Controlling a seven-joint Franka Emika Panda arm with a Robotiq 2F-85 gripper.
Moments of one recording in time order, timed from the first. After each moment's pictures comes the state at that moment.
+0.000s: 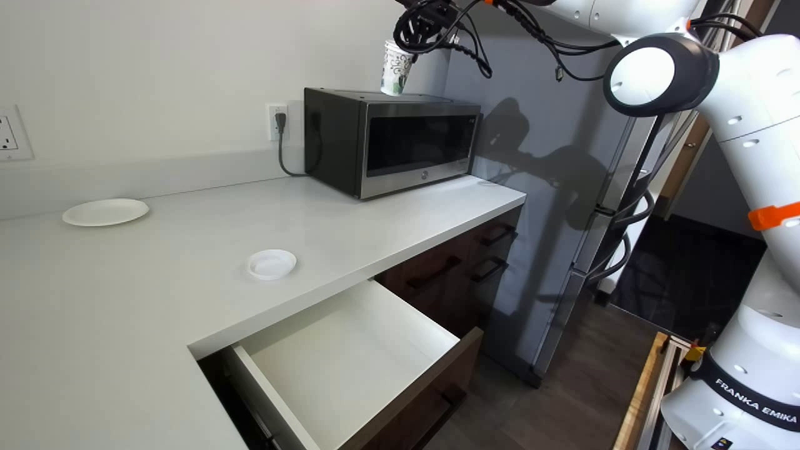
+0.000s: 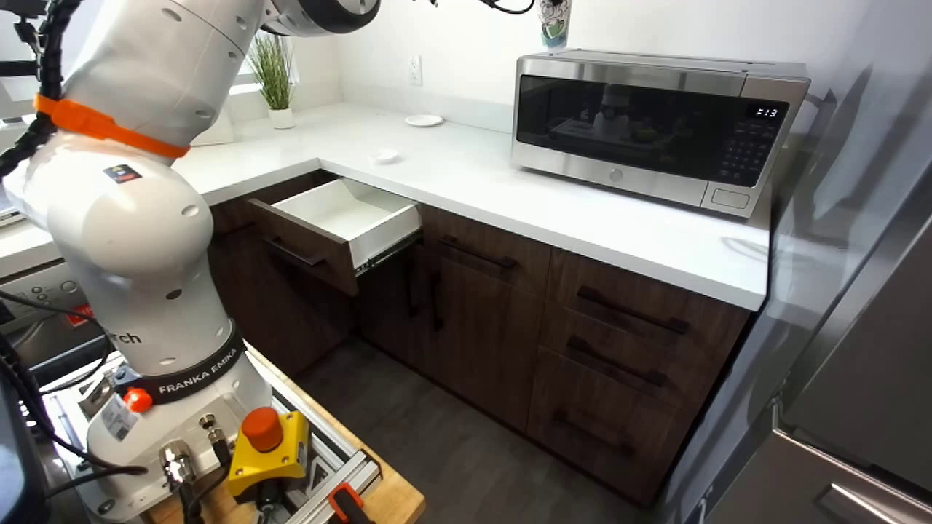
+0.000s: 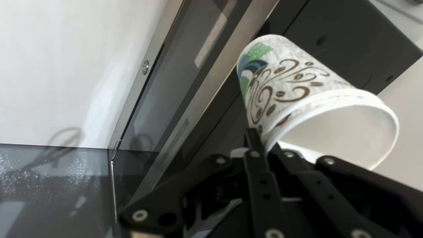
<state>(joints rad) 0.06 0.69 -0.11 -0.60 -0.21 1.86 1.07</state>
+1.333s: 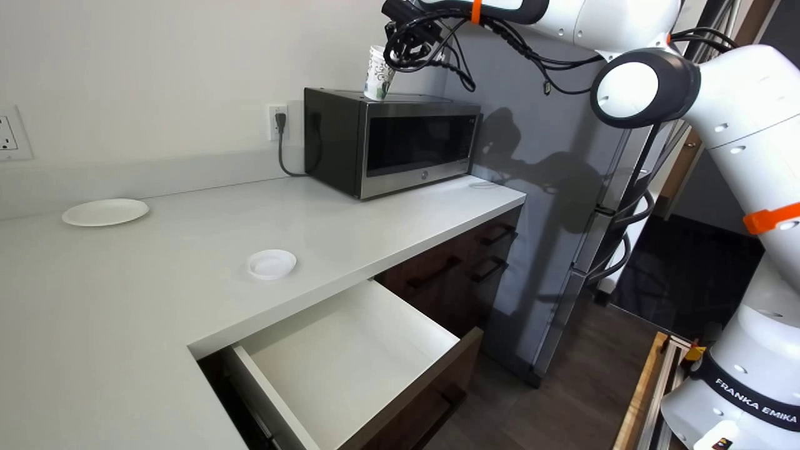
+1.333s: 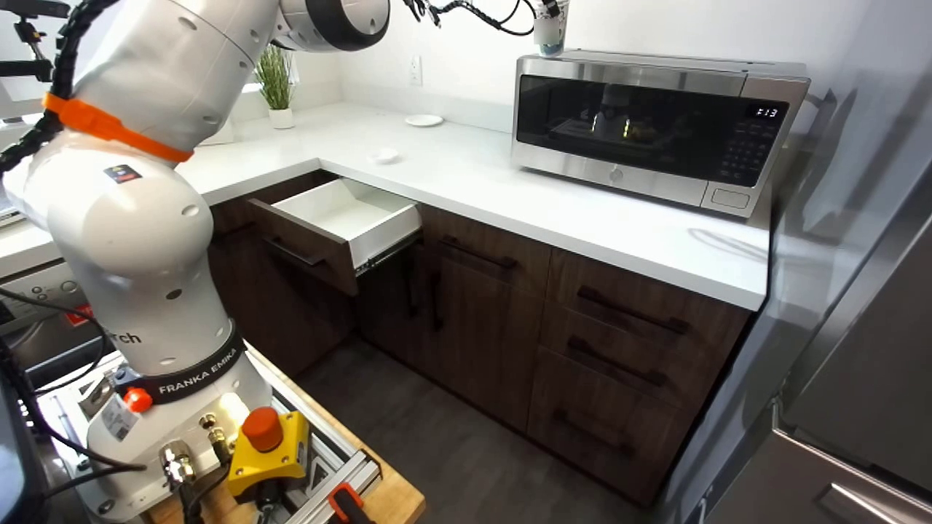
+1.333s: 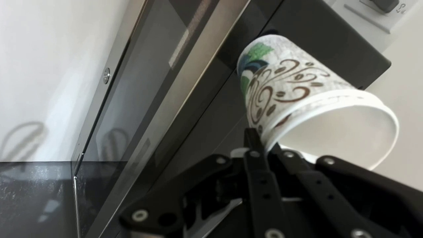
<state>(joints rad) 0.06 0.76 -0.08 -0.59 -0.21 1.98 1.08</state>
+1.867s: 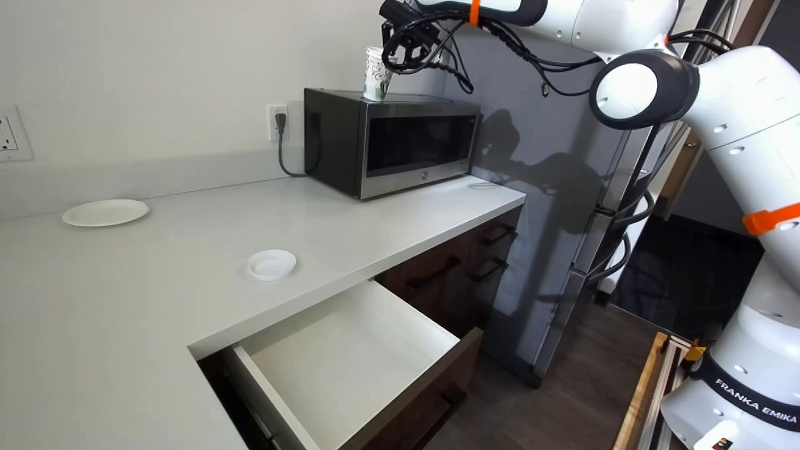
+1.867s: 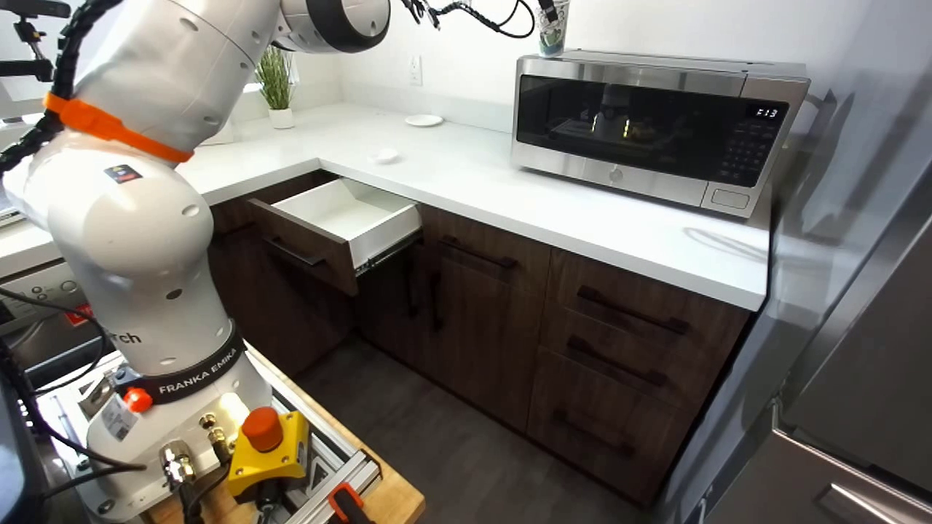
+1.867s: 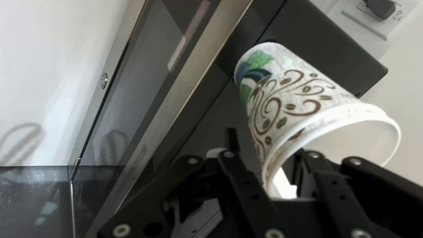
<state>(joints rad) 0.06 0.76 -0.07 -0.59 -0.21 1.98 1.08</state>
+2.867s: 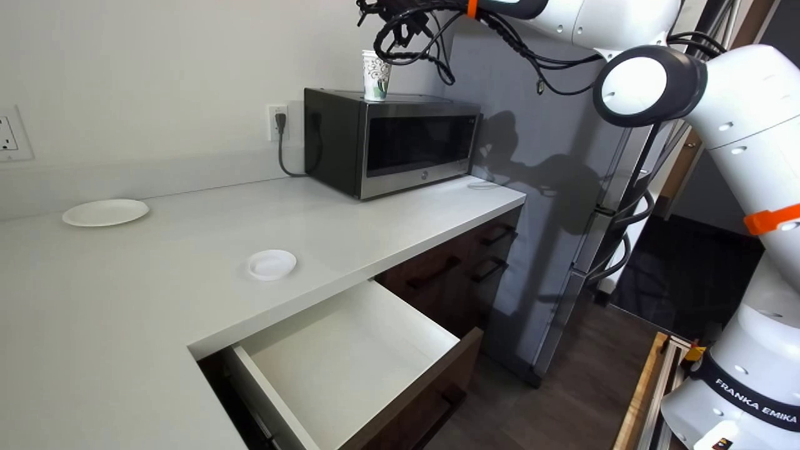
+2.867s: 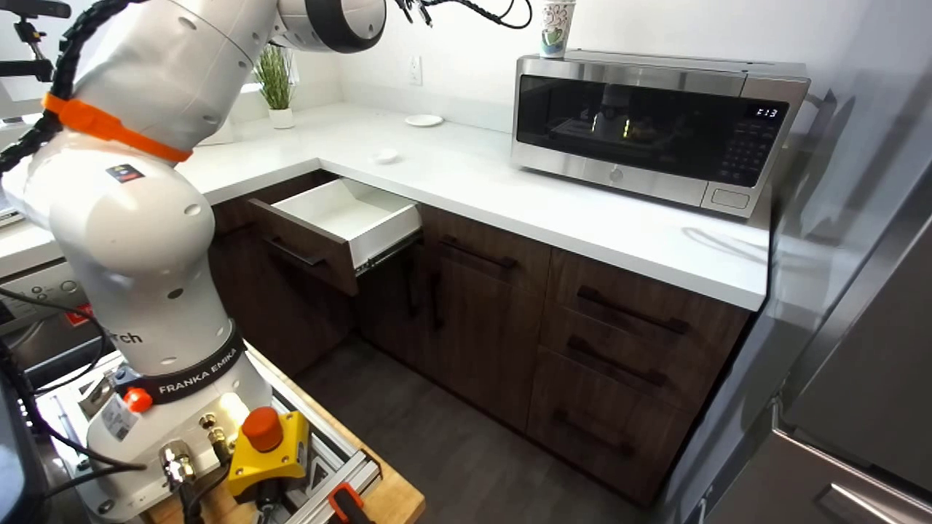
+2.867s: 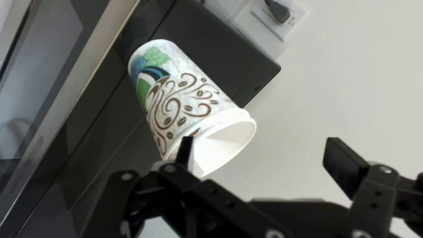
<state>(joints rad) 0.07 0.75 0.00 -0.58 -0.21 2.20 1.00</state>
